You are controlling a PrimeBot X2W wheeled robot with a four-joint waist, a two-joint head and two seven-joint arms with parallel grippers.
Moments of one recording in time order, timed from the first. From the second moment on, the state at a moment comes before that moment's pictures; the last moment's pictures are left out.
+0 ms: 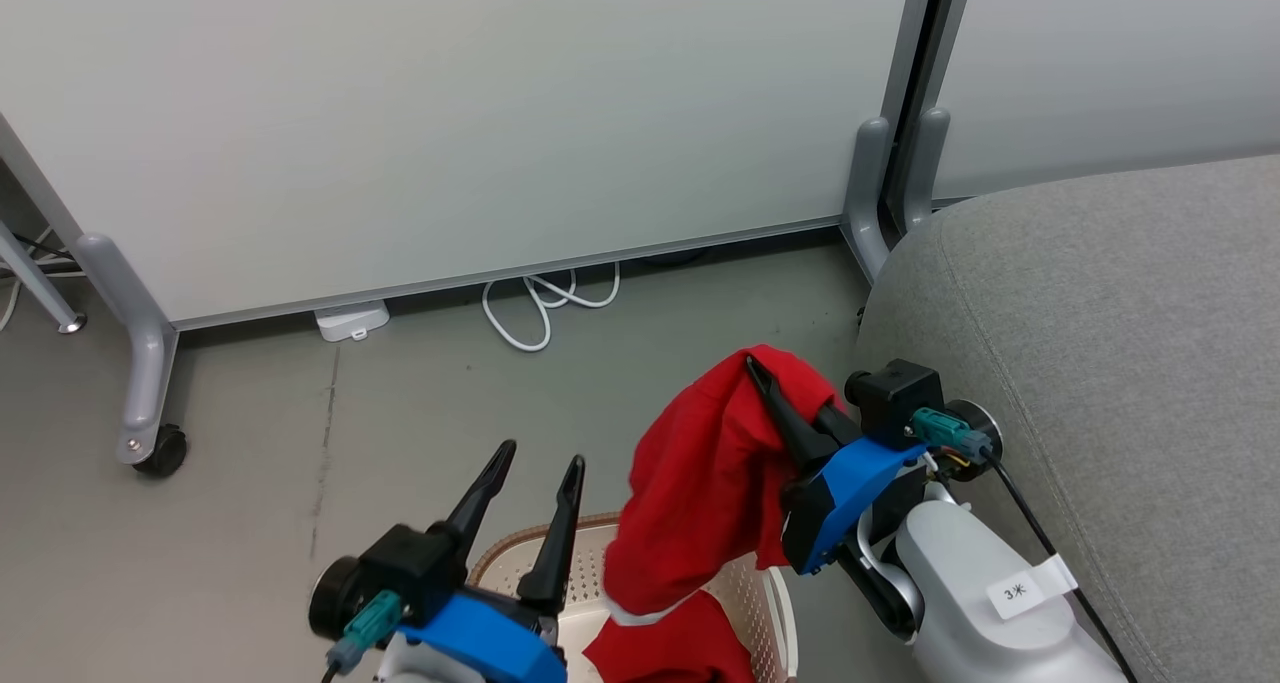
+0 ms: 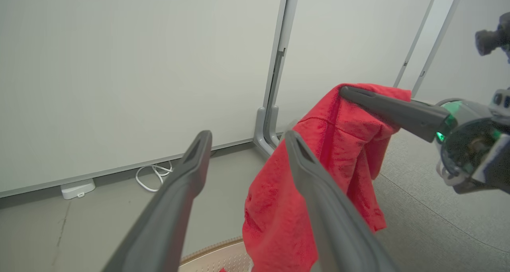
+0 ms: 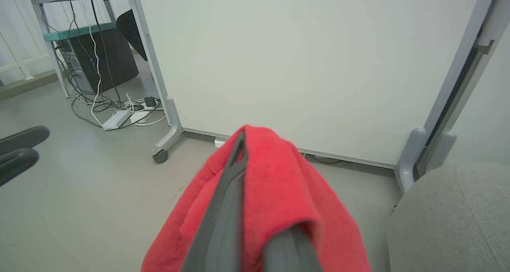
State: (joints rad) left arm -0.17 0.16 -0.51 0.32 -0.45 -0.09 -0.26; right arm -0.56 -0.05 0.49 0.77 0.33 0.13 -0.26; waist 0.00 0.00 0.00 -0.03
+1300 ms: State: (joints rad) left arm -0.07 0.11 -0.31 0.26 -0.30 -0.13 -0.26; right arm -0.55 -0.05 0.42 0.70 0.30 0.13 -0.25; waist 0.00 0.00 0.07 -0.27
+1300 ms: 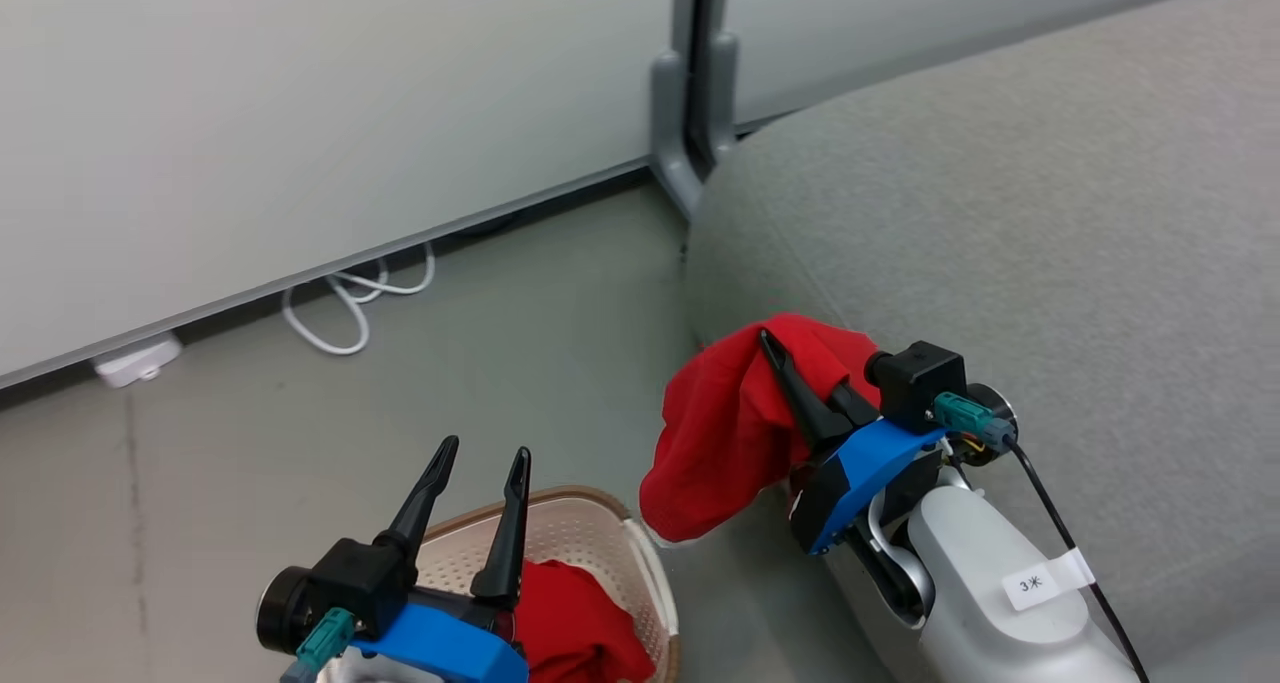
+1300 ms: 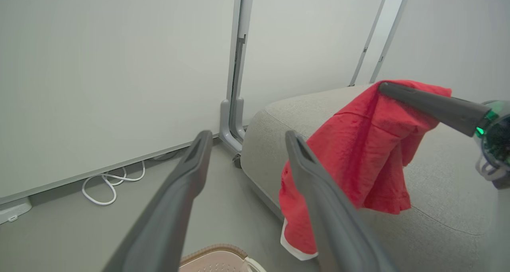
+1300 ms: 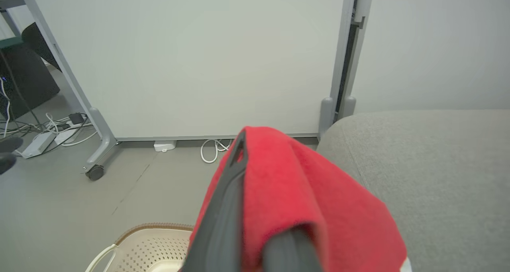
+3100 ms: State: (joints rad) left arm -0.37 0.24 -0.41 0.09 -0.26 -0.13 -0.26; right arm -1.00 -0.40 -0.46 0.93 -0.02 0.13 -0.26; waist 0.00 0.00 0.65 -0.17
